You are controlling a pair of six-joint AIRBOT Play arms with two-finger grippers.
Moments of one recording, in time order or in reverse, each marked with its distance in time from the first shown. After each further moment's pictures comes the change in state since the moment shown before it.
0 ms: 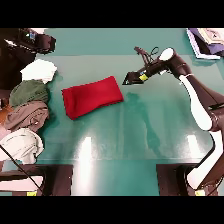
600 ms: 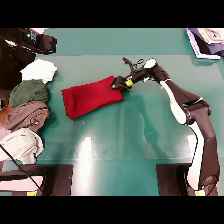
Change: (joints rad) left arm -0.001 0.000 -0.002 -0.031 -0.010 -0.001; right arm 0.096 -0.273 0.198 0.193 0.024 0.073
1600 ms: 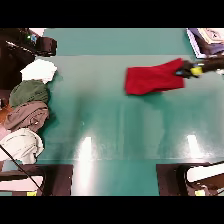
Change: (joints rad) left arm 0.000 0.000 0.000 -0.007 -0.039 0.000; right arm -0.636 0.565 -0.421 -0.255 -0.002 -0.038
